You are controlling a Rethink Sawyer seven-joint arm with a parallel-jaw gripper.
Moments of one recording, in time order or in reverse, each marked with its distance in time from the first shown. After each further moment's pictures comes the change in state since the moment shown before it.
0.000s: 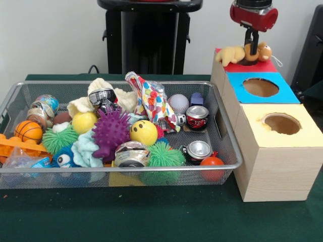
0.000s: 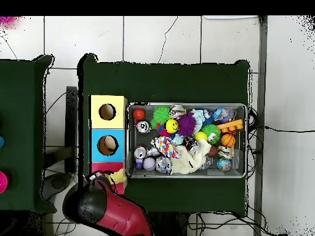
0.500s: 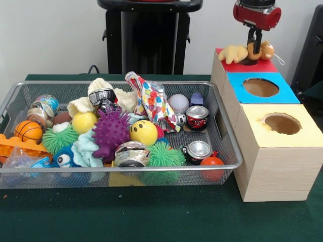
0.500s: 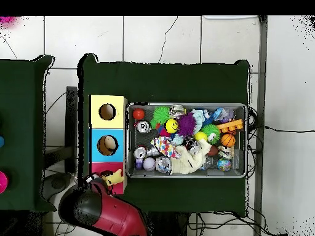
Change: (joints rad) arm 0.026 0.000 -0.005 0.000 -0.008 0.000 0.000
